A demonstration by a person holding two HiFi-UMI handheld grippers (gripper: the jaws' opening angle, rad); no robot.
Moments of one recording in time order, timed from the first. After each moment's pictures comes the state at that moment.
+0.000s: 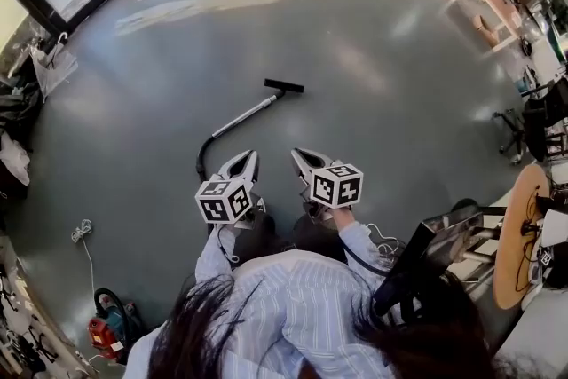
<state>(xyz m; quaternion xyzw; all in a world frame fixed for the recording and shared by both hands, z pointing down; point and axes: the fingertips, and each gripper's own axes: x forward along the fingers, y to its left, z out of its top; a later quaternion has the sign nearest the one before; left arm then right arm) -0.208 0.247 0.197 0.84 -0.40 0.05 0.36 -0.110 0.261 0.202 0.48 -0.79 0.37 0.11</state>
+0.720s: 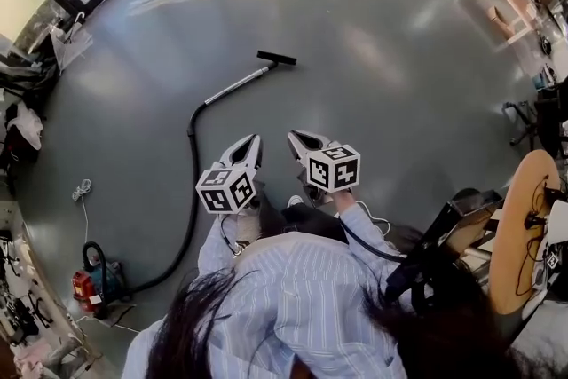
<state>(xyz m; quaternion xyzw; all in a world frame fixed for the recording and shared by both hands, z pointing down) -0.060 0.412 0.163 0.83 -0.45 0.04 0.33 0.022 0.411 0.187 0.44 -0.82 0.34 0.12</state>
